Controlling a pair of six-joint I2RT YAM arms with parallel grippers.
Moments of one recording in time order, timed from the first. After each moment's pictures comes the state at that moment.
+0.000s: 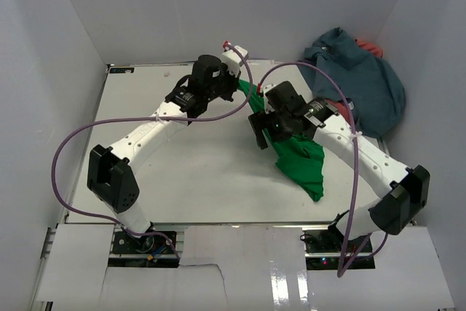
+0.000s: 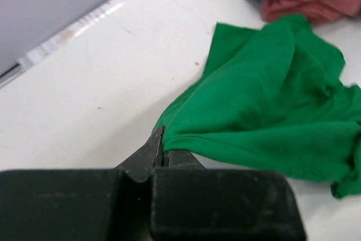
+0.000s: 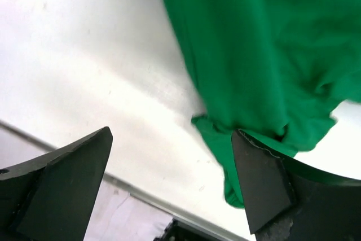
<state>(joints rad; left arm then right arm) -0.61 1.66 1.50 -0.21 0.06 0.09 0.71 1.50 1.51 -0.98 0.09 0.17</state>
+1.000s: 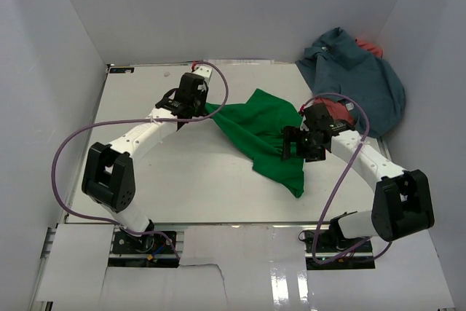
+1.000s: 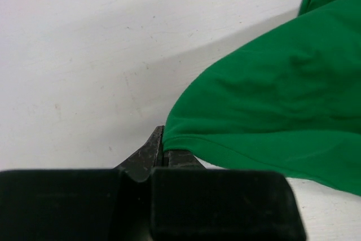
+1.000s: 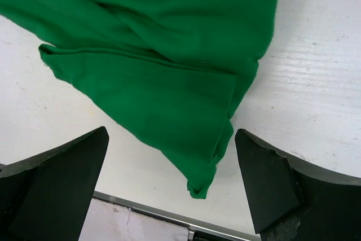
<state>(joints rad) -0.47 1.65 1.30 -0.33 -0.27 -0.04 0.38 1.36 0.93 -0.70 -0.15 0.31</state>
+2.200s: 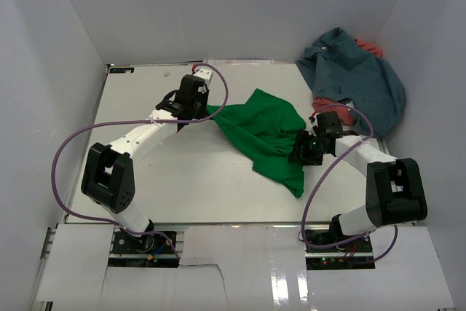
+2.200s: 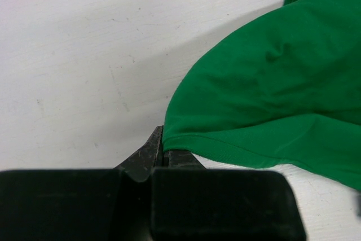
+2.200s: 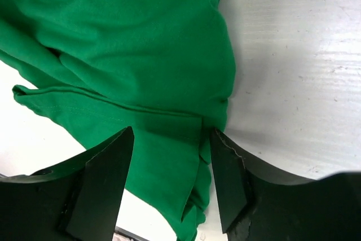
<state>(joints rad) -0.47 1.64 1.27 -0.32 -0.24 -0.08 0.18 1.44 0.75 -0.41 -0.32 0.34</state>
